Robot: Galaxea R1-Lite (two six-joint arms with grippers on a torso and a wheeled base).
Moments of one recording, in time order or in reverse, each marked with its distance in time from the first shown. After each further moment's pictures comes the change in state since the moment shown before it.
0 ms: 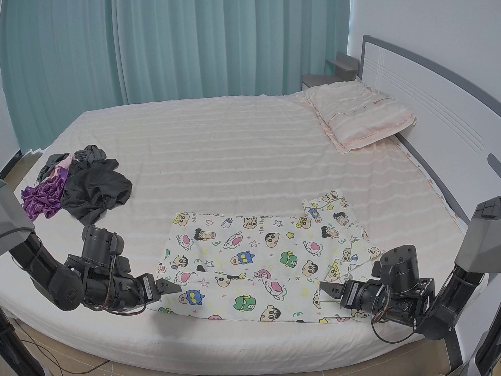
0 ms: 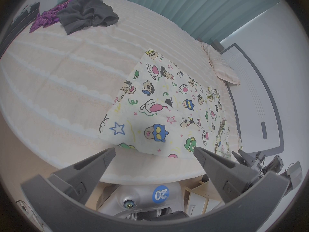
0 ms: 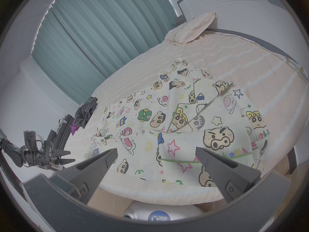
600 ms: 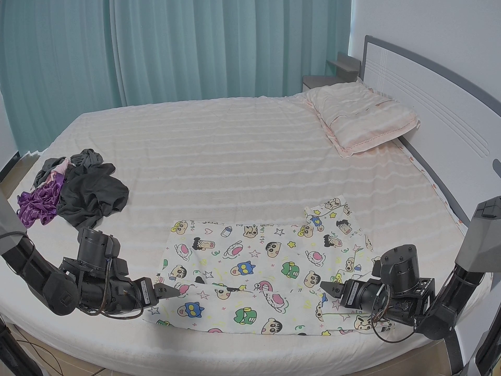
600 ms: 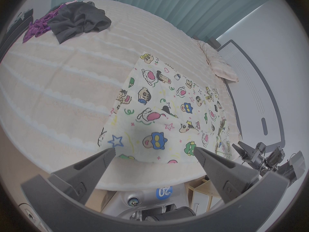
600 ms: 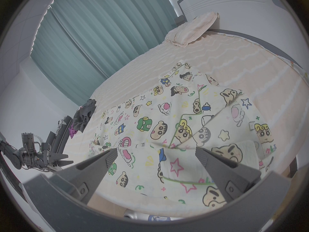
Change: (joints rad) left arm -0.009 -0.045 0.037 0.001 0.002 0.038; right arm -0.001 -0.002 0.000 0.000 0.000 -0.001
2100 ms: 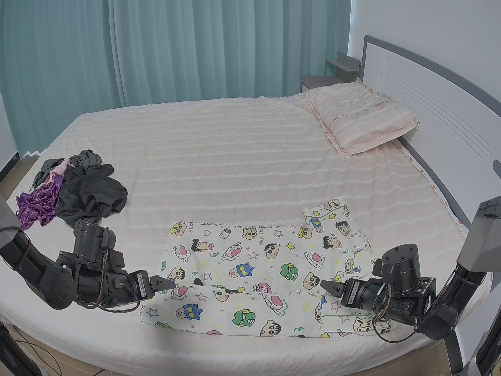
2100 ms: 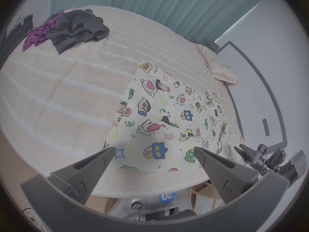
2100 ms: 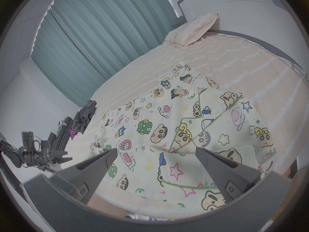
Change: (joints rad) left arm 0.028 -0.015 -0.037 0.024 0.023 0.038; right arm -0.001 -0.010 0.000 0.000 0.000 0.001
